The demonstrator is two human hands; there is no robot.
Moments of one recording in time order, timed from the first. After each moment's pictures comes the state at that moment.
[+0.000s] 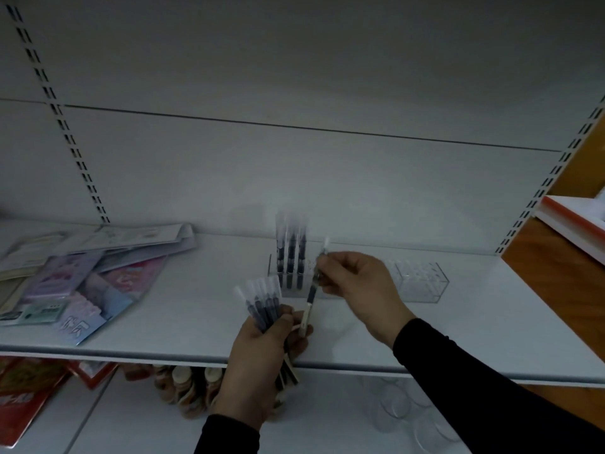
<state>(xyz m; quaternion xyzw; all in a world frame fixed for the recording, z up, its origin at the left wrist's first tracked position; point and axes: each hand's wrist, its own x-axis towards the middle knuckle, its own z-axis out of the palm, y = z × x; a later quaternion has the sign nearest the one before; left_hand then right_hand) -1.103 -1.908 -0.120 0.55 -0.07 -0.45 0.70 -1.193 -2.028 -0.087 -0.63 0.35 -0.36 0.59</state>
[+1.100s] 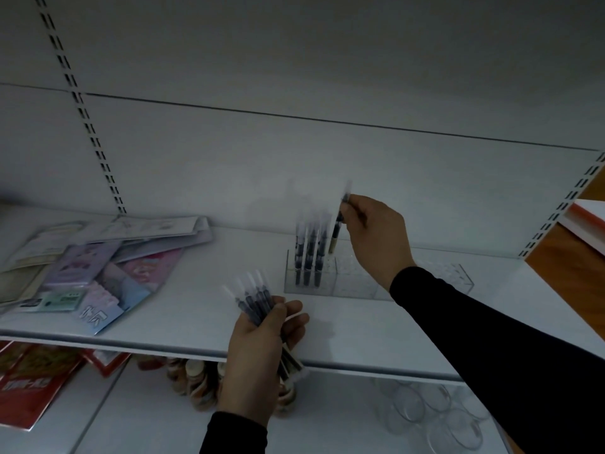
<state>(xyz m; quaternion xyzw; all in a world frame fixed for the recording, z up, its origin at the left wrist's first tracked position) -1.085 -1.903 -0.121 0.51 -0.04 -0.41 0.76 -1.156 -2.071 -0.060 -0.82 0.34 -0.42 0.18</state>
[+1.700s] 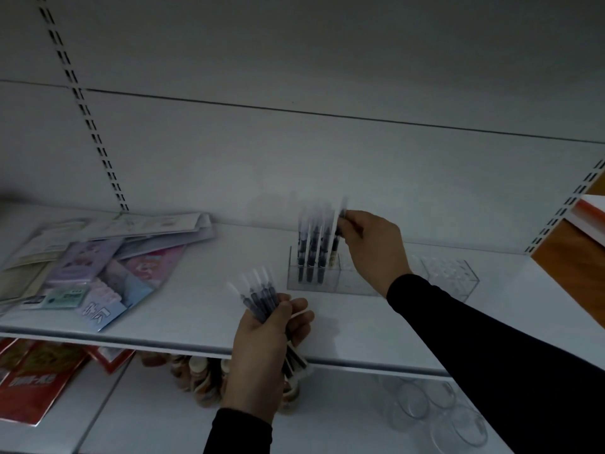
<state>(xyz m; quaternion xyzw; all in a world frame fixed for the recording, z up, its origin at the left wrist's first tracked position) -1.086 -1.903 -0.121 0.51 -0.04 -0.41 0.75 -1.156 -2.071 -0.083 -0.83 0.35 -0.38 0.21</state>
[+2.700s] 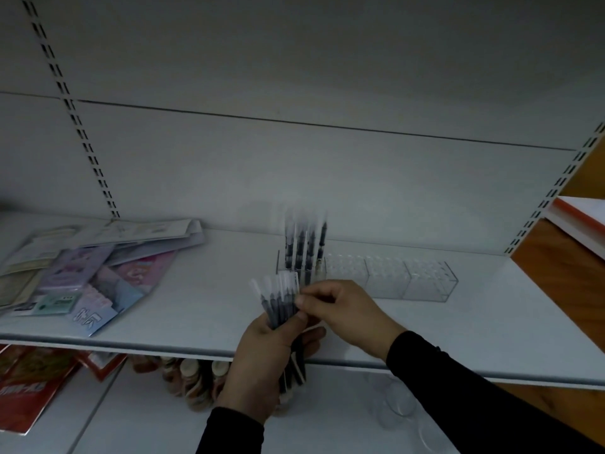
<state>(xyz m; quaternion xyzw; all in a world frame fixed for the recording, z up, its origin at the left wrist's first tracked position) -1.099 -1.903 -0.122 0.51 -0.14 -0.50 0.69 -1.186 -2.008 -0.104 -0.74 0.32 -0.18 0.55</state>
